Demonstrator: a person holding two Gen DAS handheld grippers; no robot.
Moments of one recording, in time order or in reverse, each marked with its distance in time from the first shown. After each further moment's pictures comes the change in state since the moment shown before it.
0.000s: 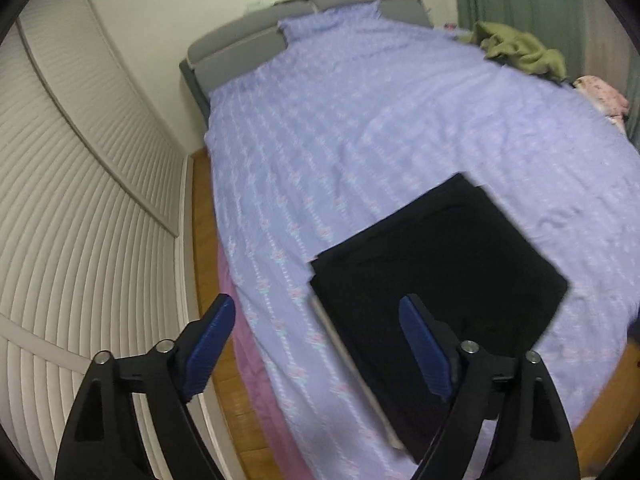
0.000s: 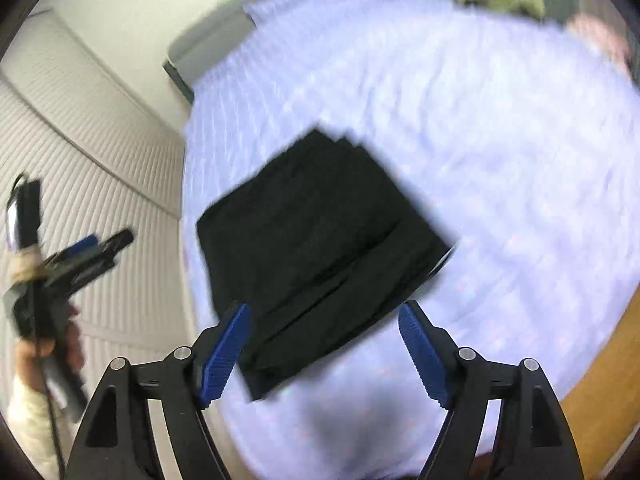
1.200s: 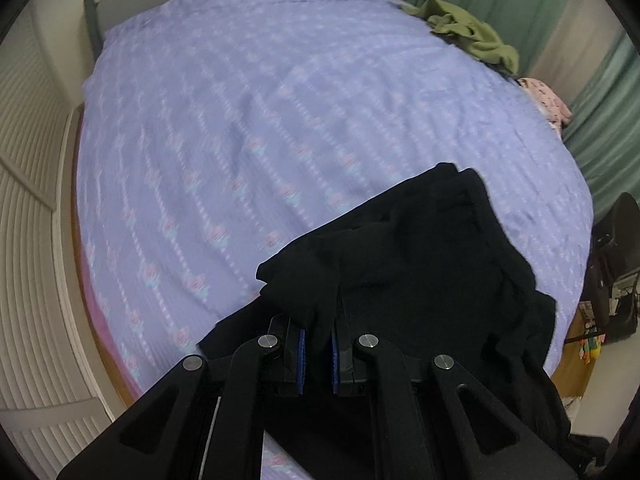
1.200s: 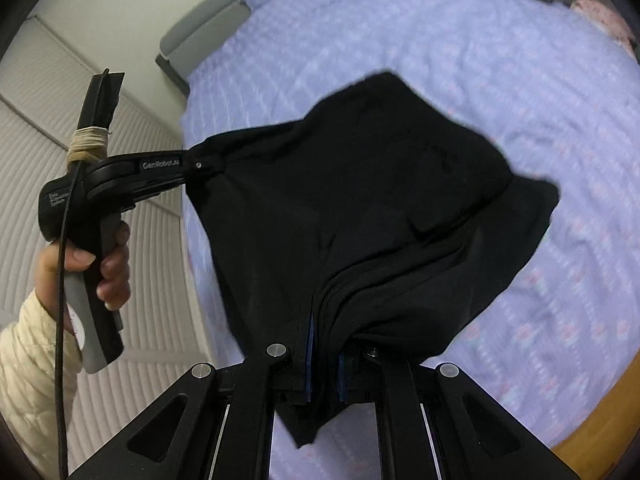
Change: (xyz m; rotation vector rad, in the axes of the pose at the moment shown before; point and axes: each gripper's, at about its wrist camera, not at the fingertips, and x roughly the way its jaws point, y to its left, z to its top) left arm 0.197 0.002 0.052 -0.036 0.217 -0.445; right arm 0.147 0.104 -0.026 0.124 0.134 0.060
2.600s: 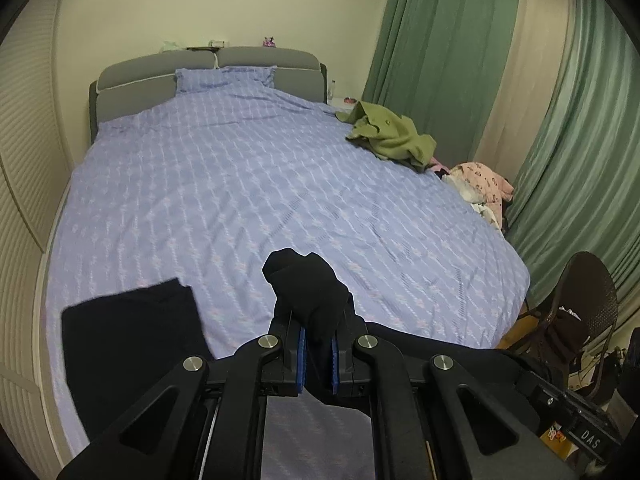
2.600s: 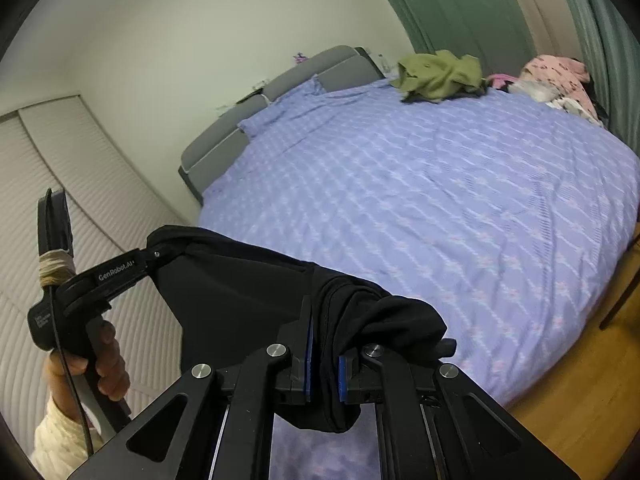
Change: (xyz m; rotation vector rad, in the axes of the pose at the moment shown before) left arm -0.172 -0.407 -0.013 -0.039 -0.421 -0.034; right arm -0.332 -0.315 0.075 -0.061 -0.416 0.094
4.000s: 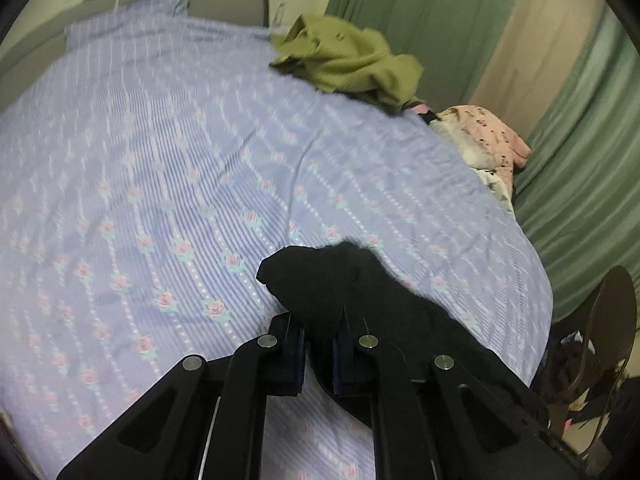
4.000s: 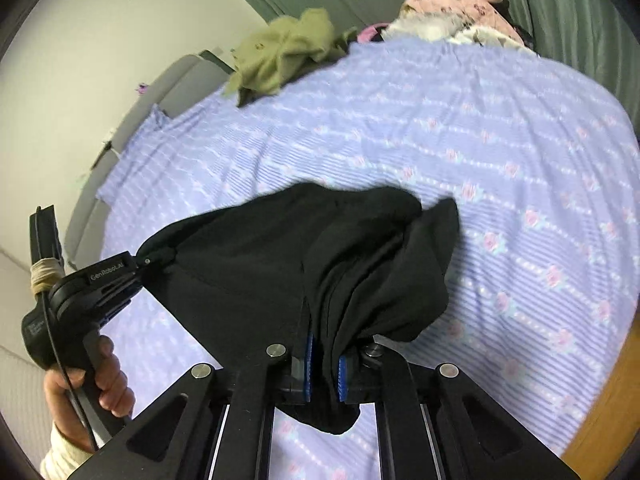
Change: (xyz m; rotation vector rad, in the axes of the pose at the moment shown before) left arm 0.477 -0.229 0.132 0.036 0.236 -0.088; right arm 0.210 -0.353 0.199 0.327 0.051 -0.267
